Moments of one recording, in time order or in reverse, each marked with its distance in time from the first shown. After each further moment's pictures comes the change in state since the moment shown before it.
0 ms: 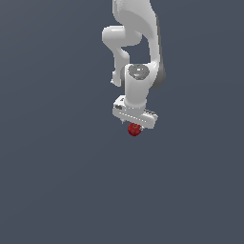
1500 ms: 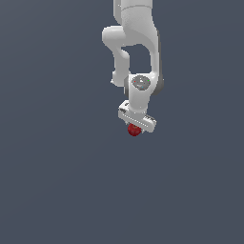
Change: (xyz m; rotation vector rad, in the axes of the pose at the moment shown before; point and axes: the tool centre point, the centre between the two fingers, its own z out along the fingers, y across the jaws) arm -0.036 -0.003 0.060 -0.005 -0.006 0.127
